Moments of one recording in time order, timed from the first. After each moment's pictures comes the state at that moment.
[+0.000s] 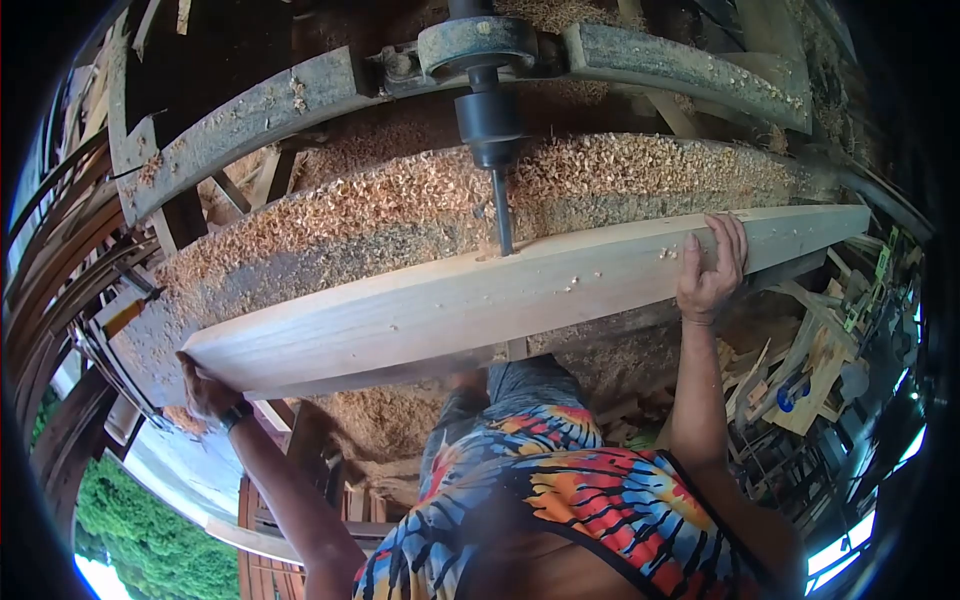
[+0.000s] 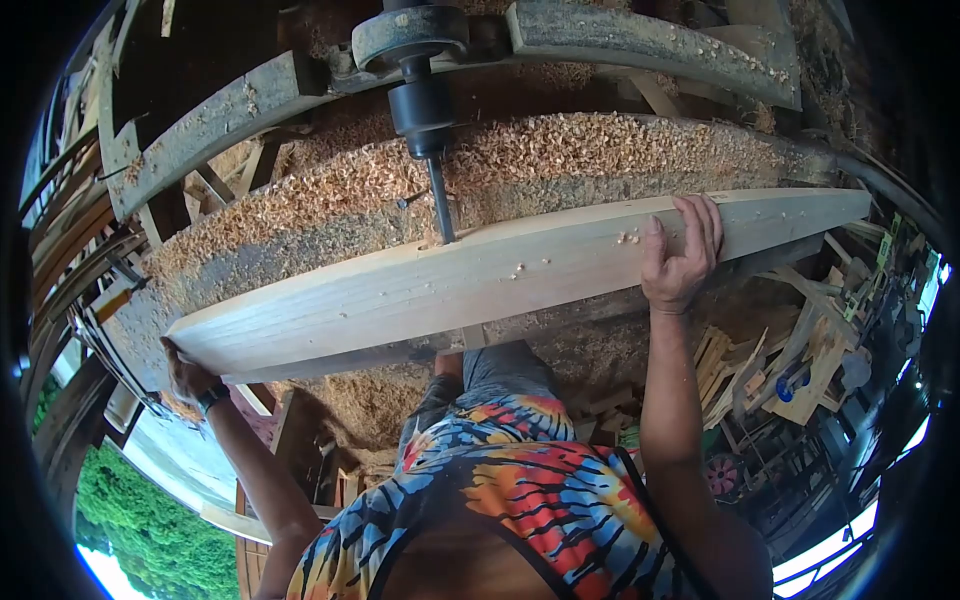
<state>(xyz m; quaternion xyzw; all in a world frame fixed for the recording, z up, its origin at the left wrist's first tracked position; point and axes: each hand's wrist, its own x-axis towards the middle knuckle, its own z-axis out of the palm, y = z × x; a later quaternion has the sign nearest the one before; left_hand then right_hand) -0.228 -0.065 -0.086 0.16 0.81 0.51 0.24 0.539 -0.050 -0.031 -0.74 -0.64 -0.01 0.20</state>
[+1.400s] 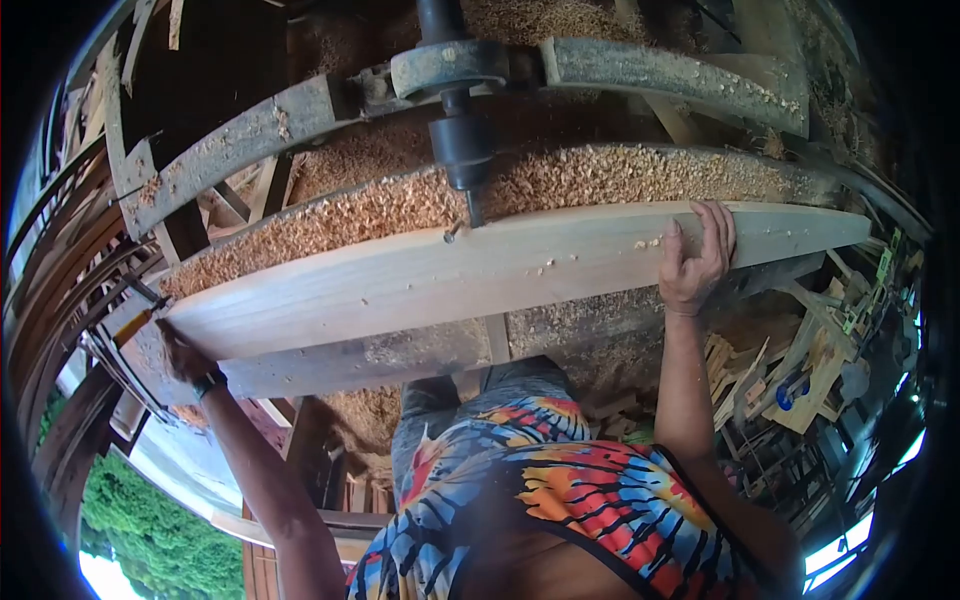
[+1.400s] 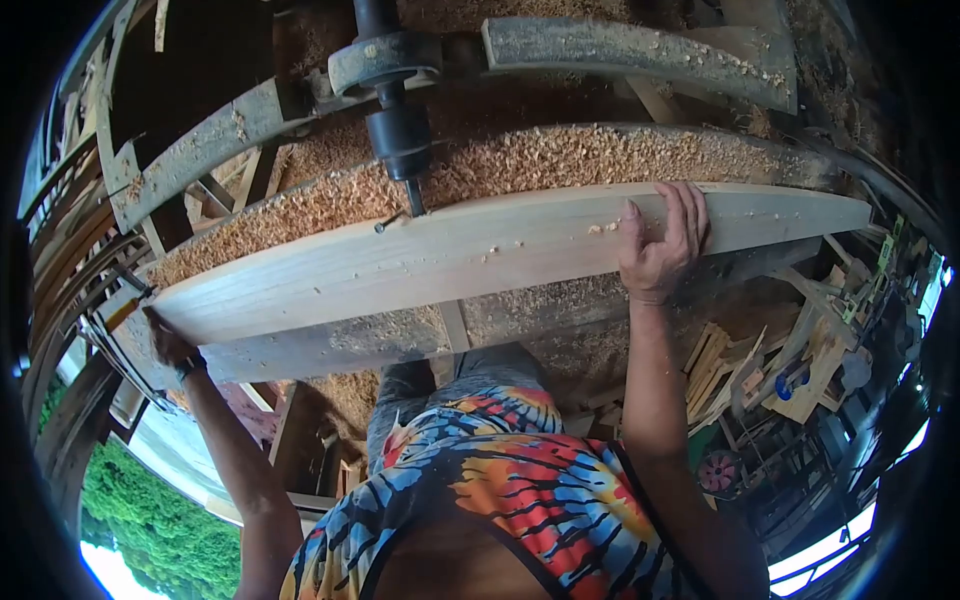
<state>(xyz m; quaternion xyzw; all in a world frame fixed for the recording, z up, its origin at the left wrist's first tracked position) -0.289 -0.002 -0.104 0.49 0.87 -0.02 -0.05 0.537 -0.020 -0.034 -0.77 -0.61 0.00 0.21</state>
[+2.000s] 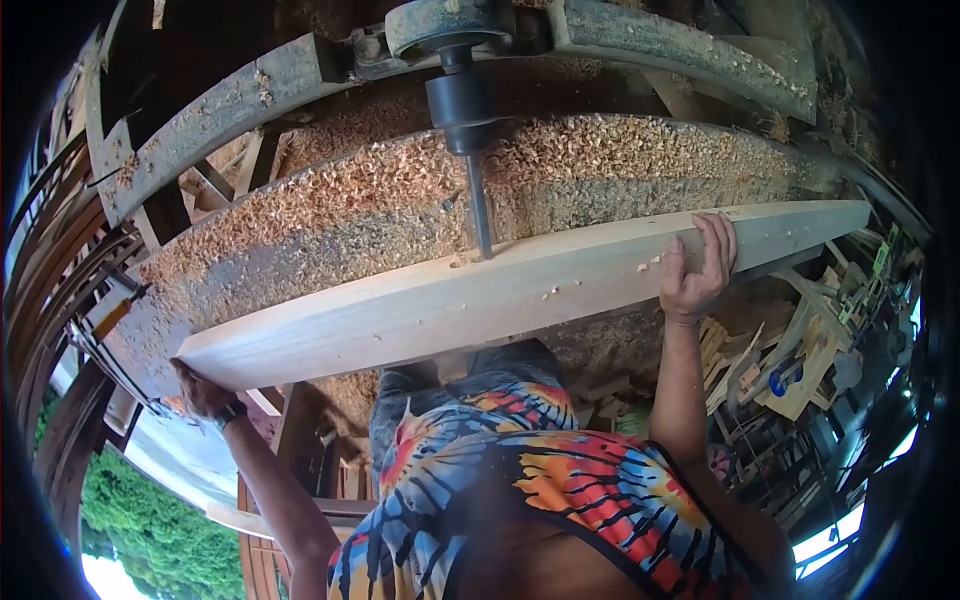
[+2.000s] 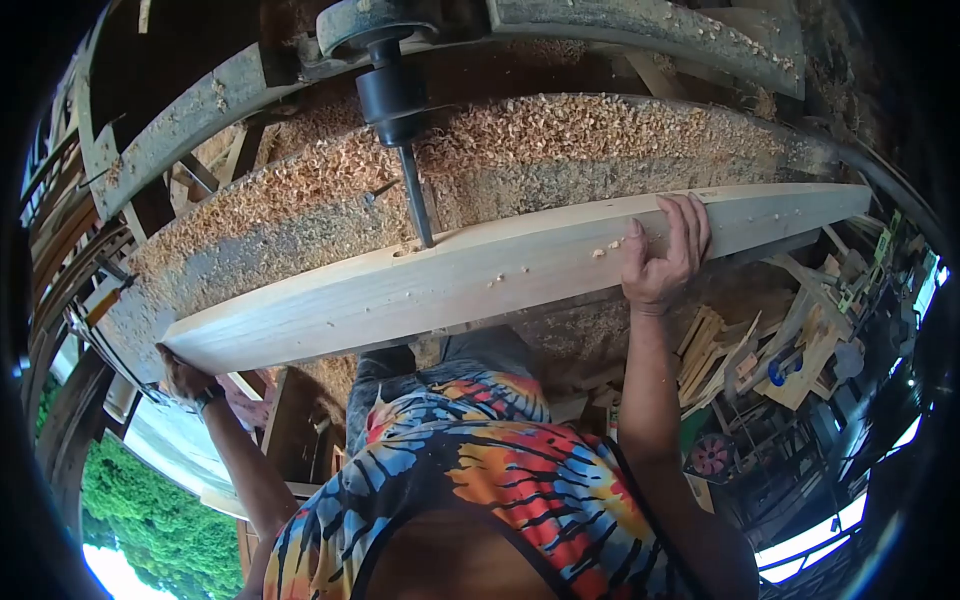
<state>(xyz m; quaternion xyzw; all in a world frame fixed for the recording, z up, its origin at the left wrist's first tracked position) -0.243 -0.096 -0.076 0.28 0.90 0.27 0.18 0.536 -0.065 -0.030 -0.75 -0.63 0.01 0.19</state>
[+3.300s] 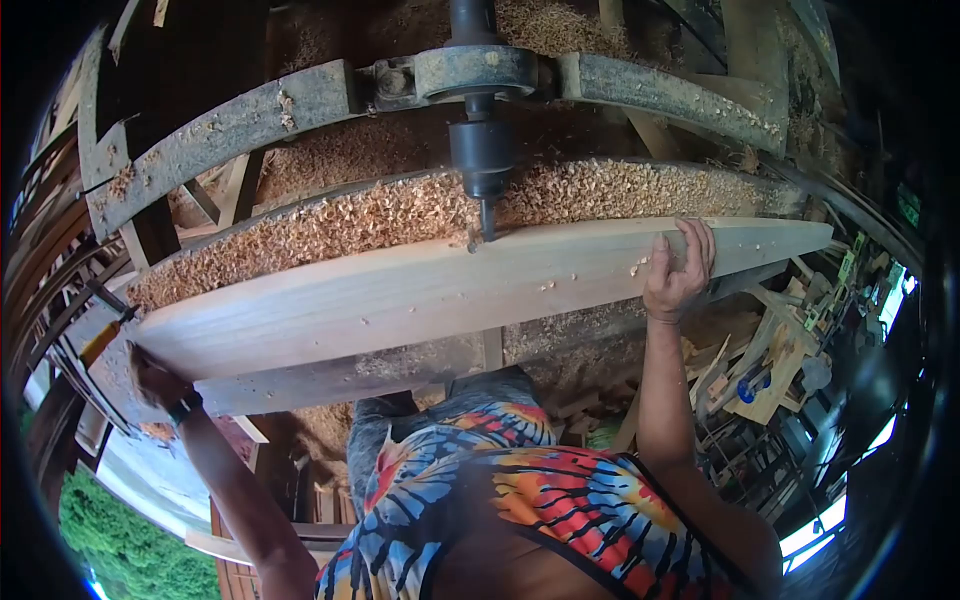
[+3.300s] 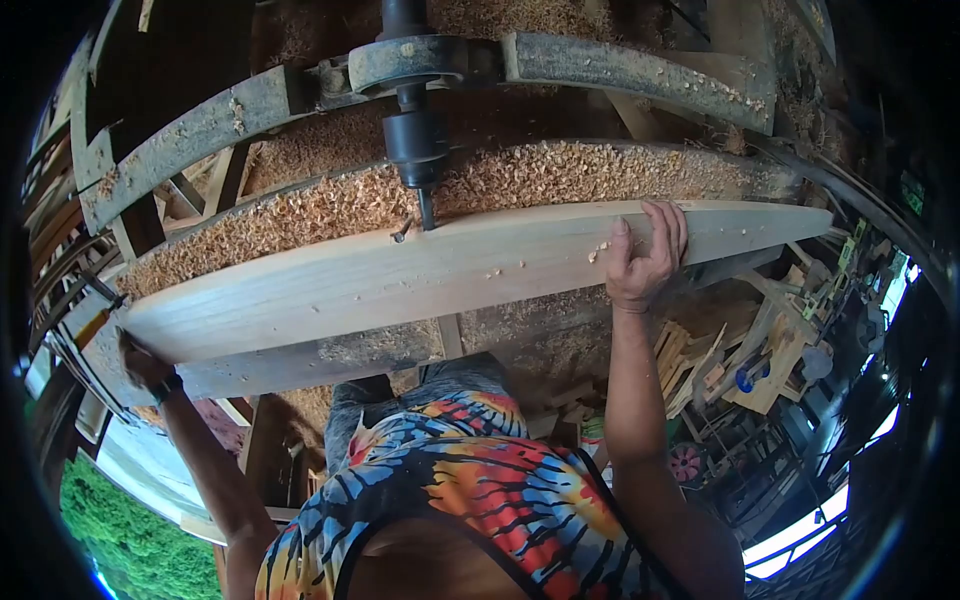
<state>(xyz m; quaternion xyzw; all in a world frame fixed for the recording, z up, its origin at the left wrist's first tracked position) -0.271 0.001 -0.093 0.36 0.86 0.30 0.19 0.529 -0.026 -0.034 -0.76 -0.62 0.00 0.20</state>
